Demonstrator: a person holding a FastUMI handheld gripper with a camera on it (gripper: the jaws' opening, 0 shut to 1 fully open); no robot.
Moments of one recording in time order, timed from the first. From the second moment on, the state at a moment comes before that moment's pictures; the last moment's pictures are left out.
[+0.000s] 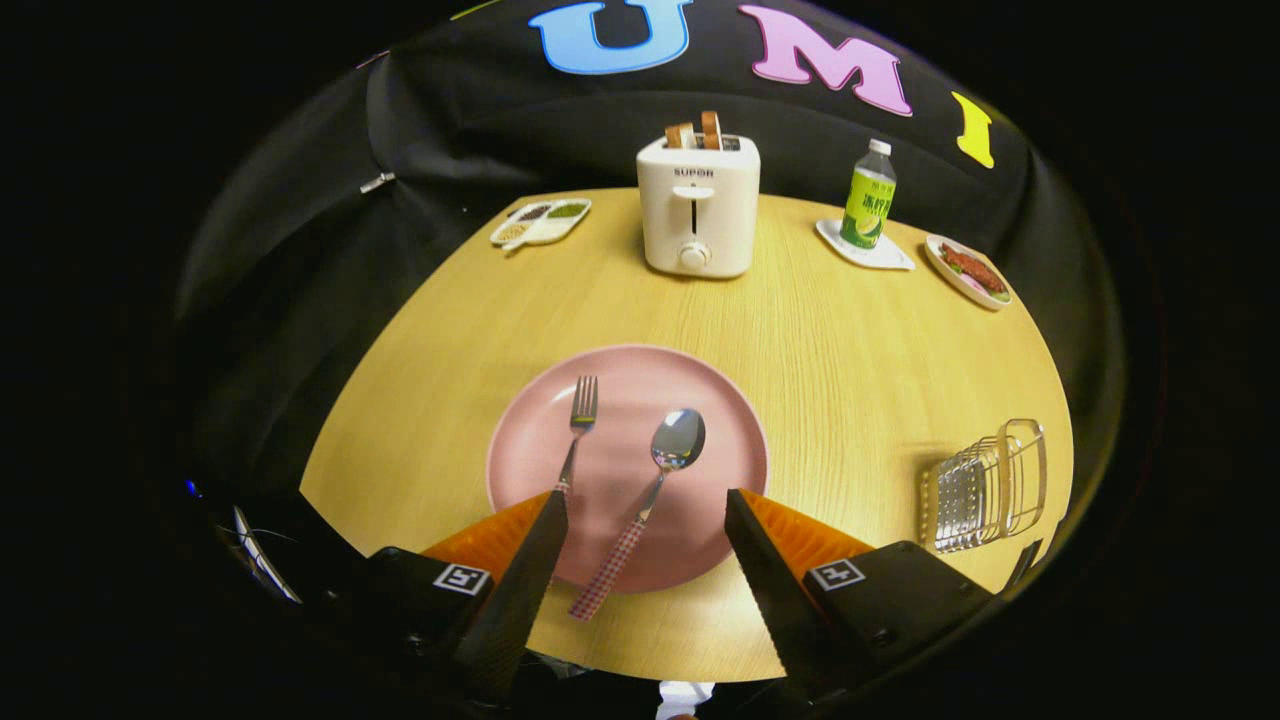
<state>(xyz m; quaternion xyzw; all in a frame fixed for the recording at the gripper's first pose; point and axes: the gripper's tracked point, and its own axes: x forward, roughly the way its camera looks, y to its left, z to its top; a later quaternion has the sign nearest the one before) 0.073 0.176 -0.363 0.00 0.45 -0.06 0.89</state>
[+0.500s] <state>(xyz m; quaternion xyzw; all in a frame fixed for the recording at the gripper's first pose) 0.084 0.174 -0.415 0.00 0.52 -0.07 0.85</state>
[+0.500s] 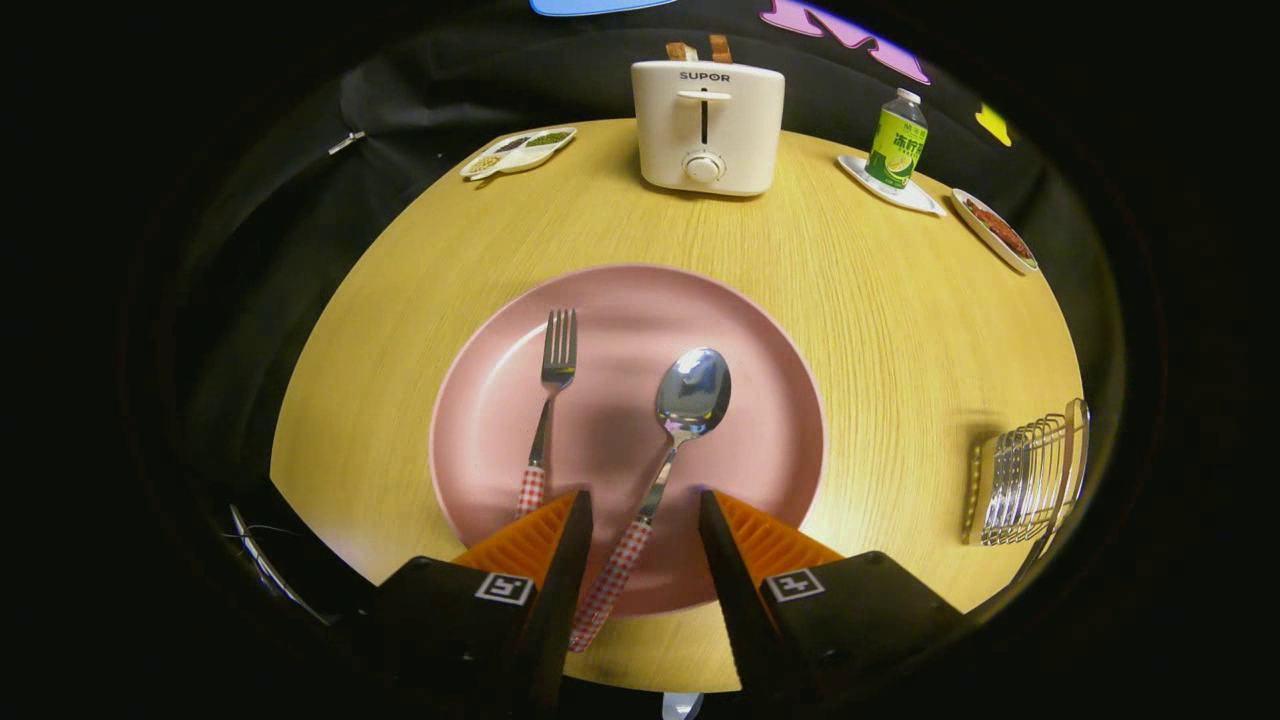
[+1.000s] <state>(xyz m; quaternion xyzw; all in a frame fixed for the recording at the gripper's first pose) 0.078 0.172 -0.420 -0.01 0.57 -0.06 0.82</state>
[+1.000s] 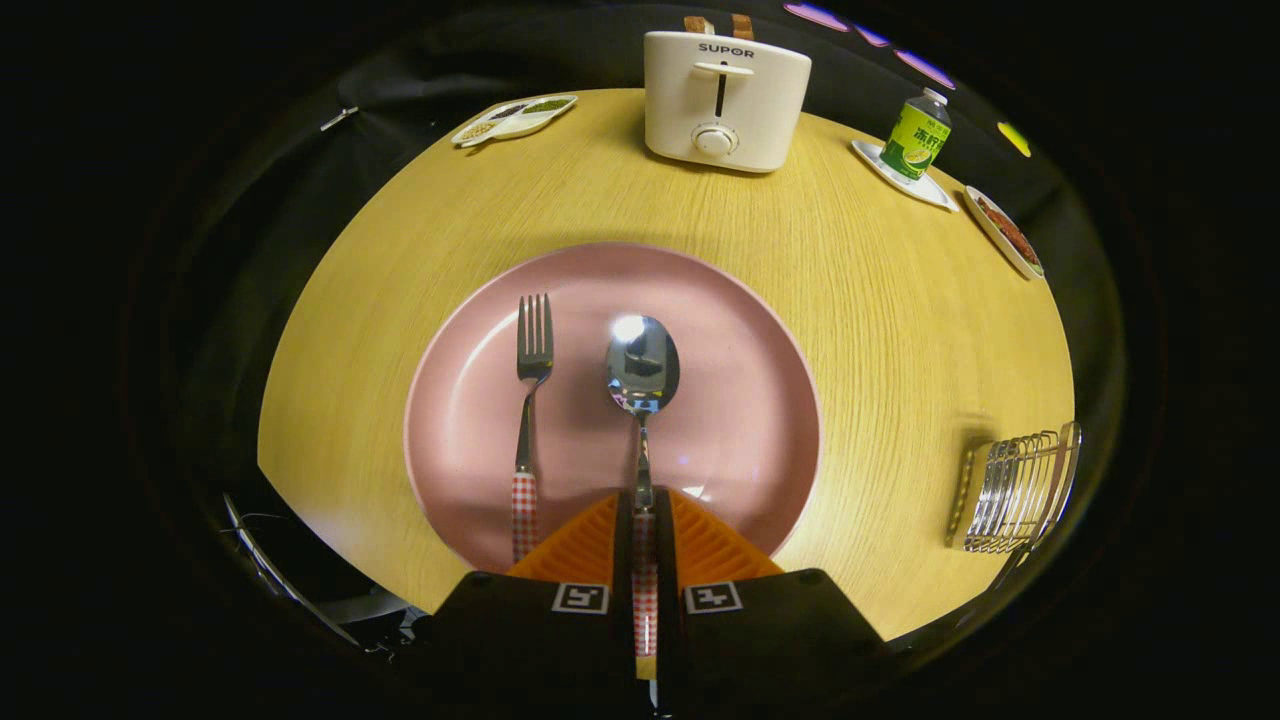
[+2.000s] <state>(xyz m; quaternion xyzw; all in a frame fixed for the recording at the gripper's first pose) 0.008 0.071 -0.240 -0.02 0.57 0.01 0.82</state>
